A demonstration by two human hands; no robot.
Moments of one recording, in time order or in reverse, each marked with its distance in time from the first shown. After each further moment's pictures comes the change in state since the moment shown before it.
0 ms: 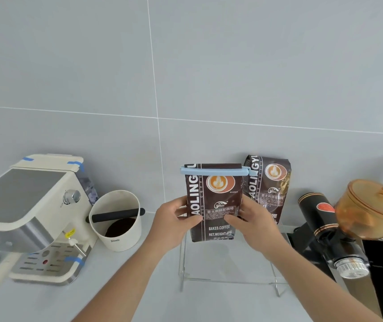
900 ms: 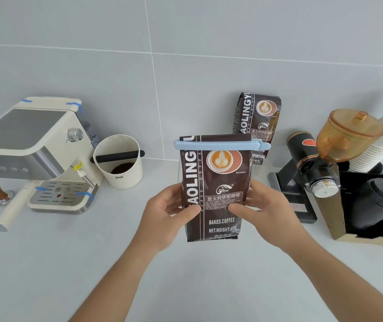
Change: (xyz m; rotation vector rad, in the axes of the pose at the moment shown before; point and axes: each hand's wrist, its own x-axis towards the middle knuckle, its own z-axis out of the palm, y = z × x) left_hand -0.162 -0.006 0.014 -0.170 -0.027 -0.054; right_hand -0.152 0.010 -0.001 -0.060 -0.029 -0.022
